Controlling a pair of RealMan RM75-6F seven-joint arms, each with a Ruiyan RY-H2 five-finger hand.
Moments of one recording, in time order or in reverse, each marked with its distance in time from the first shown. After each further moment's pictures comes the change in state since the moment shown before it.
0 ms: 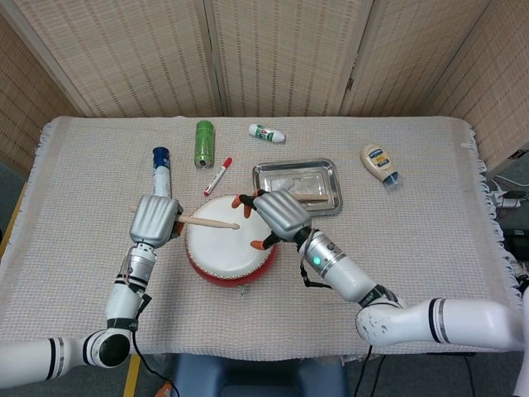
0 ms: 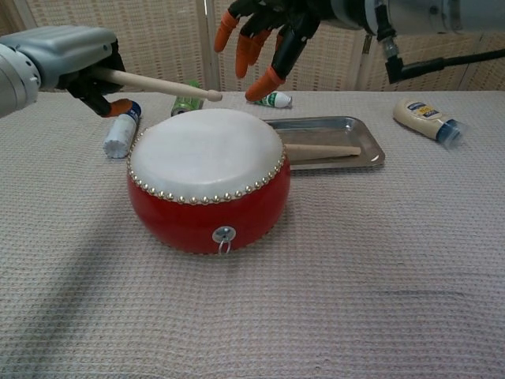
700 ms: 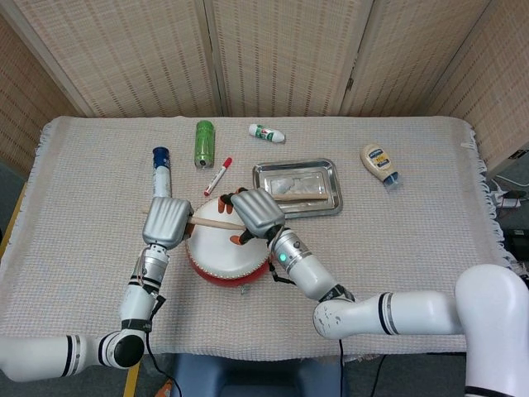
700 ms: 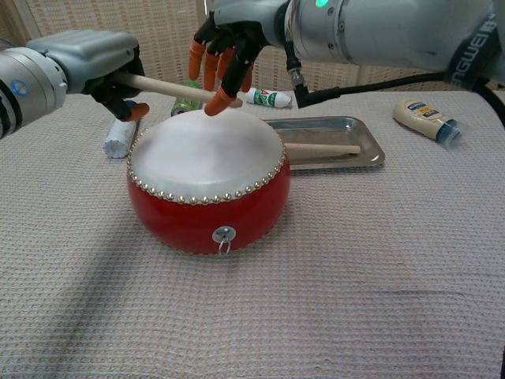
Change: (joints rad) left arm -0.059 -0.057 0.007 -0.003 -0.056 0.057 0.068; right arm 0.144 -0.197 0.019 0.145 0.219 0.088 -0.163
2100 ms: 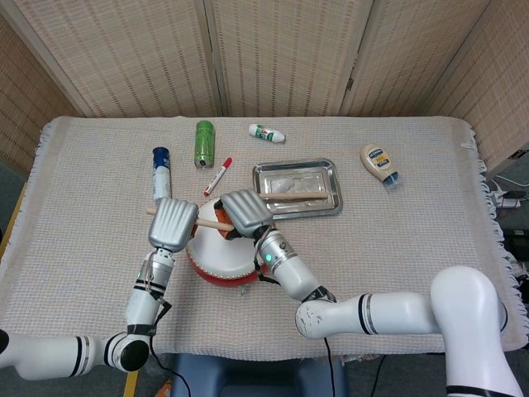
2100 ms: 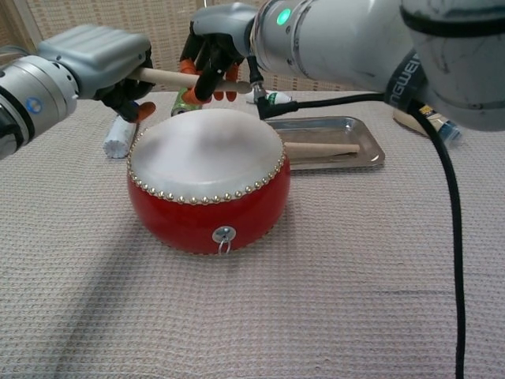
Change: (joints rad) left arm -0.018 -0.049 0.072 0.063 0.110 0.062 0.054; right arm 0.024 -0.105 0.047 0.088 0.020 0.034 -0.021
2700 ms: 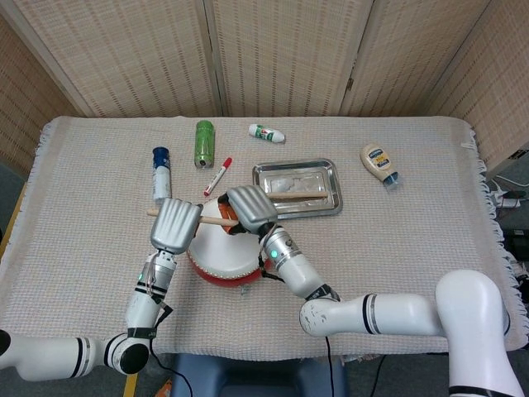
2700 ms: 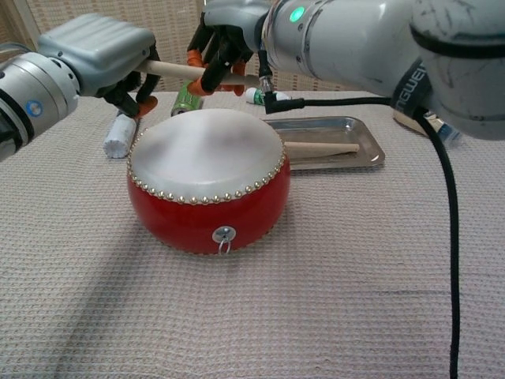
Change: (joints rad) left arm 0.002 -0.010 0.017 0.006 0.065 0.016 0.056; right arm -0.054 -0.017 0.029 0.027 -0.077 -0.006 0.098
